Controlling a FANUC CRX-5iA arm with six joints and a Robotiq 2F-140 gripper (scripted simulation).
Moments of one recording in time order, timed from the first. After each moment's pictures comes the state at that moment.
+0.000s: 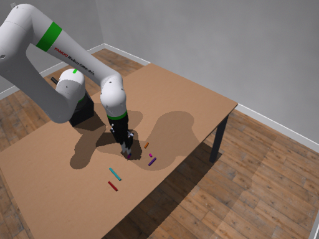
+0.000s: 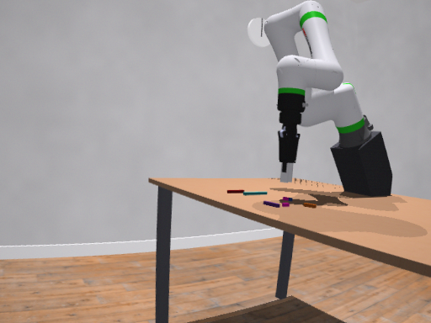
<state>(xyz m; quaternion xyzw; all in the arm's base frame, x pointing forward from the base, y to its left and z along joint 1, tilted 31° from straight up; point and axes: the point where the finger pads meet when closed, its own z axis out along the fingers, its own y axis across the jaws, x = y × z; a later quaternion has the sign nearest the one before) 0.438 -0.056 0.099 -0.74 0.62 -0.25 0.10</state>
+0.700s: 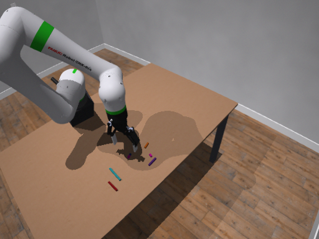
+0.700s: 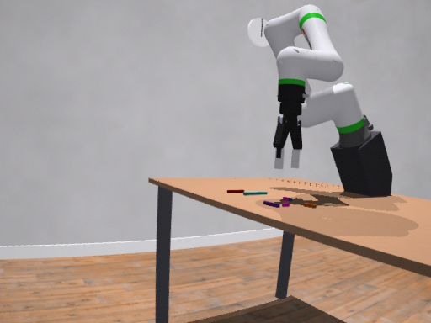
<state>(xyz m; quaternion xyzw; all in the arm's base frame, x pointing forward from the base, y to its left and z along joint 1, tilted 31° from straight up) 0.422 -0.052 0.126 -0.74 0.62 -0.25 0.10</state>
